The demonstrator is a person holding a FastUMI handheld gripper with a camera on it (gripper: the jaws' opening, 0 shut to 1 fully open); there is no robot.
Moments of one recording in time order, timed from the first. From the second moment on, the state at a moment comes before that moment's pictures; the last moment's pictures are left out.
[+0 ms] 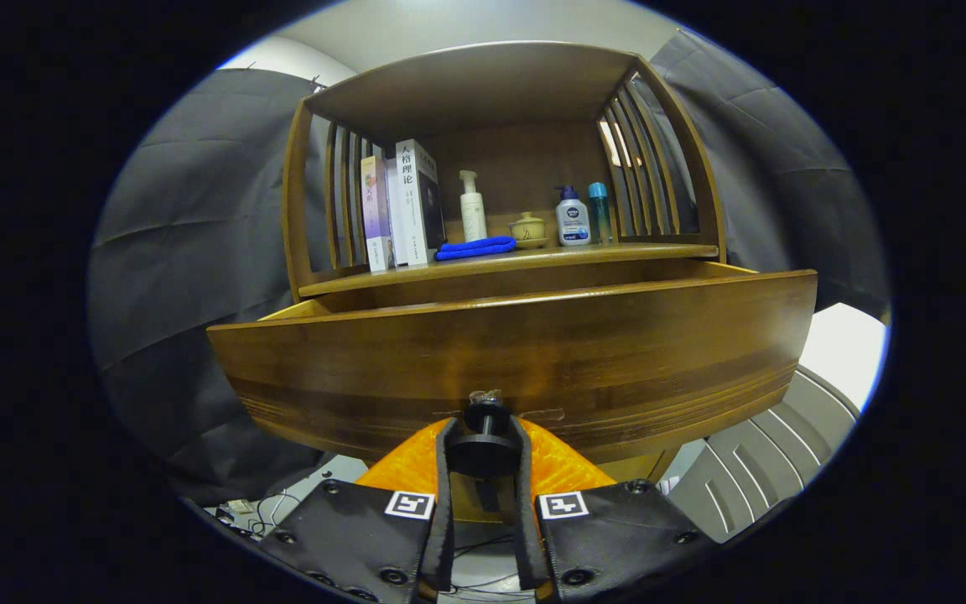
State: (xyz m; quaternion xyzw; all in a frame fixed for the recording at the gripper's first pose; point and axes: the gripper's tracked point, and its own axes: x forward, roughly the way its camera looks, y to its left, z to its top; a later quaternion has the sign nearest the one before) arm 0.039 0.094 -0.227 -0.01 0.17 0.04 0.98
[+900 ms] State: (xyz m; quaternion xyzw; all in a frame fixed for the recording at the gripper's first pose) arm 0.051 0.086 -0.109 -0.03 0.07 0.08 0.99
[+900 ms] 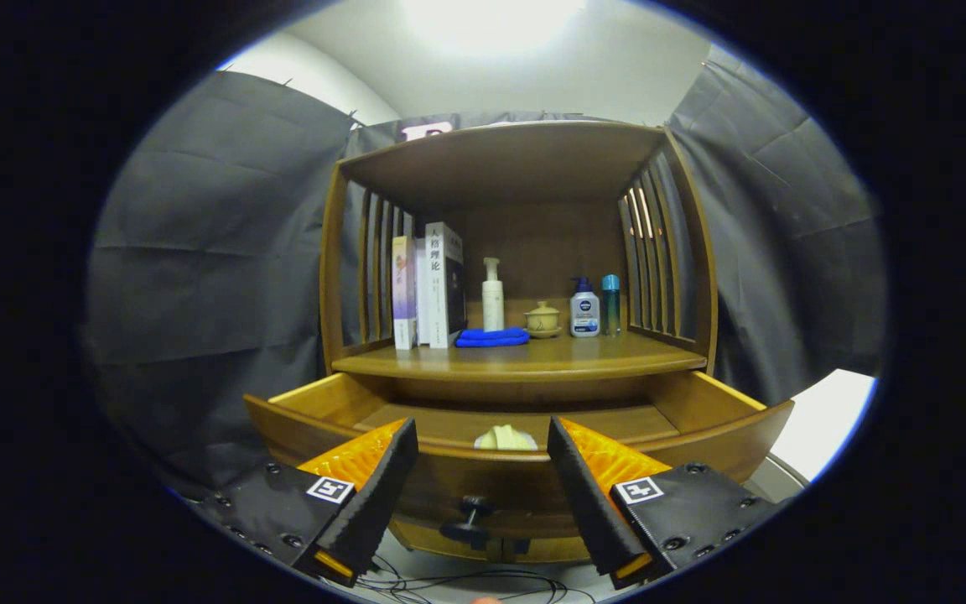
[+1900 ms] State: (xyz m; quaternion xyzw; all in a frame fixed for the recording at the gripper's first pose) arm 0.156 0.085 -0.186 -0.04 0.41 0.12 0.90
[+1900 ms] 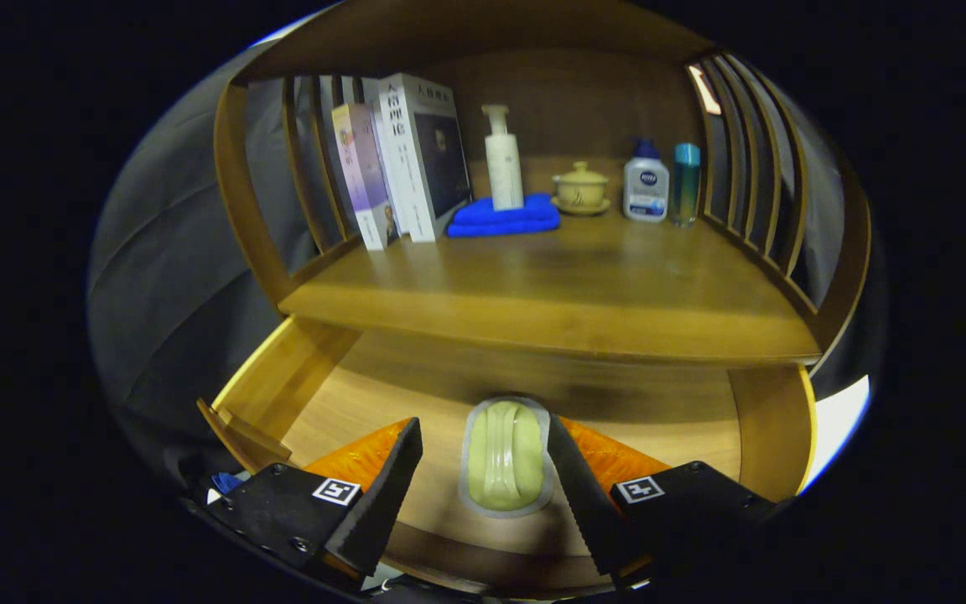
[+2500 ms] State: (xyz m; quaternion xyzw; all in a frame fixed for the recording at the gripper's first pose) arm 0.154 0.083 -0.224 -0.05 0.47 0.11 0.88
